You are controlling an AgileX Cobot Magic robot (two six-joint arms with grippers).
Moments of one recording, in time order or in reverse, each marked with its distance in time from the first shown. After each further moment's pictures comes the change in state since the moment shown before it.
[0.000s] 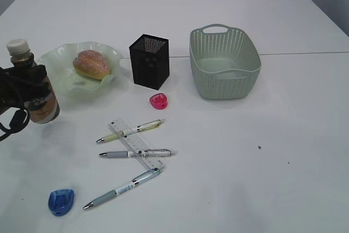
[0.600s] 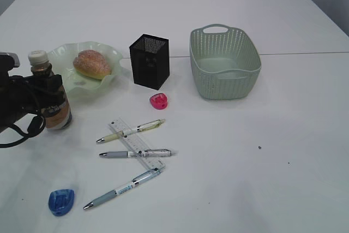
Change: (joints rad) left arm 0.000 0.161 -0.089 0.068 -0.032 -0.016; right arm 0.000 0.000 0.000 -0.047 0.000 0.000
